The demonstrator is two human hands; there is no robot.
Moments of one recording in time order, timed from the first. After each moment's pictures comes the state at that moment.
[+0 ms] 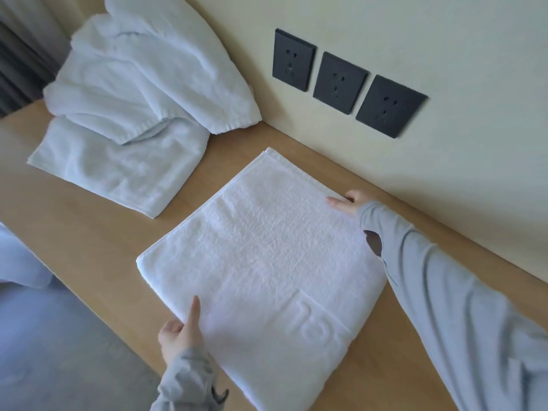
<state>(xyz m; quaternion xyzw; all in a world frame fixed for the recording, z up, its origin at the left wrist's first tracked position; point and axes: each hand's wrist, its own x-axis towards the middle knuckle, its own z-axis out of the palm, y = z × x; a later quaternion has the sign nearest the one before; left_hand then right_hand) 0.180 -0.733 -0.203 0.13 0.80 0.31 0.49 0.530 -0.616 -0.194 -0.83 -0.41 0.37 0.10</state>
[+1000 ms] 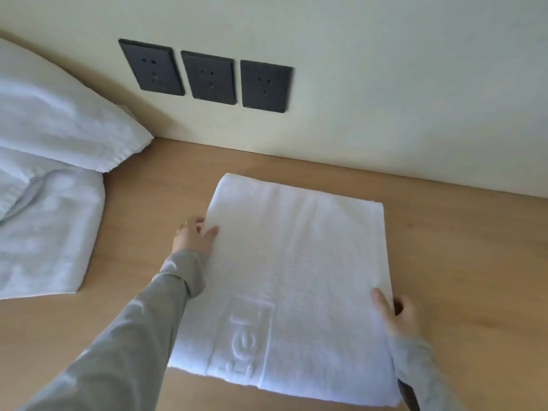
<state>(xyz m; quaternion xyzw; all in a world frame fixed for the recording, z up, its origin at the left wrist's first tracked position) 0.302 -0.580 -0.202 0.72 0.56 0.03 0.41 0.440 -0.915 -0.197 -0.91 0.03 0.19 0.36</state>
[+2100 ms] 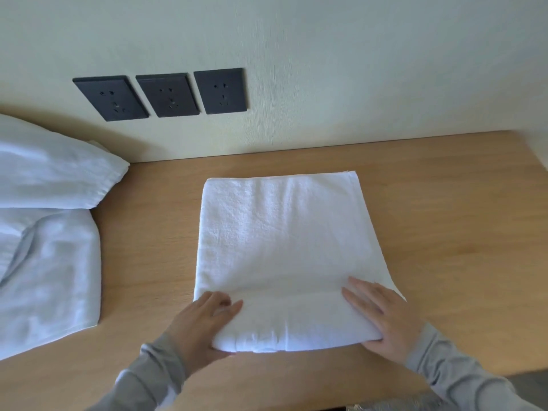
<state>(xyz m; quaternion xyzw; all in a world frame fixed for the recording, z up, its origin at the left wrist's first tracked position) 0.187 -0.631 -0.172 0.98 -0.05 -0.09 0.16 0.370 -0.946 -0.173 -0.83 -0.55 0.10 0.02</state>
